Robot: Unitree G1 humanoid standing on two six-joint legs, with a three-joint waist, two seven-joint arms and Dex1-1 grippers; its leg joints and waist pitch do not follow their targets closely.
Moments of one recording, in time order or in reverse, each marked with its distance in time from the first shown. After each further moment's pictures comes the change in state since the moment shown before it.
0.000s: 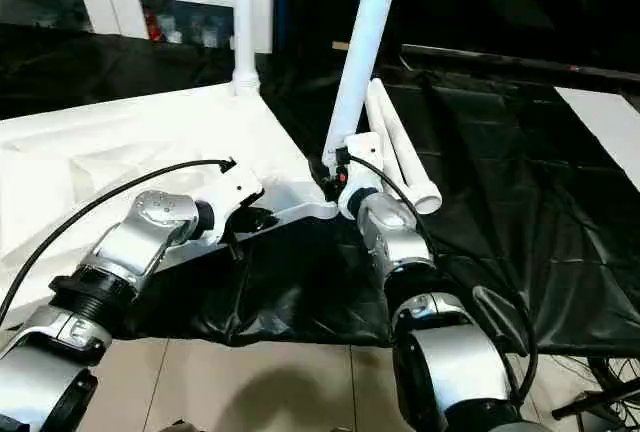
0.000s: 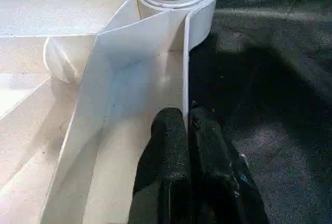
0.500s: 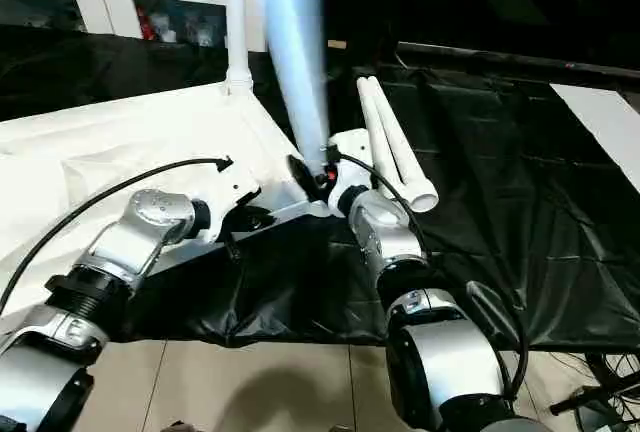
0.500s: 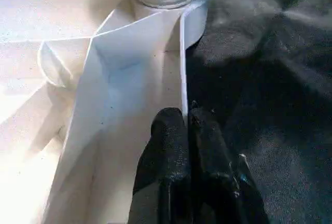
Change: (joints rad) left arm 0.012 0.037 -0.006 -0.028 -0.006 -0.022 -0.058; right arm -0.022 -0.005 0.009 0.024 -0.004 -0.034 0.145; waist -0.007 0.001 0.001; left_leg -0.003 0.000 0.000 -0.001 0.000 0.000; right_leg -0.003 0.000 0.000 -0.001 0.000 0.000
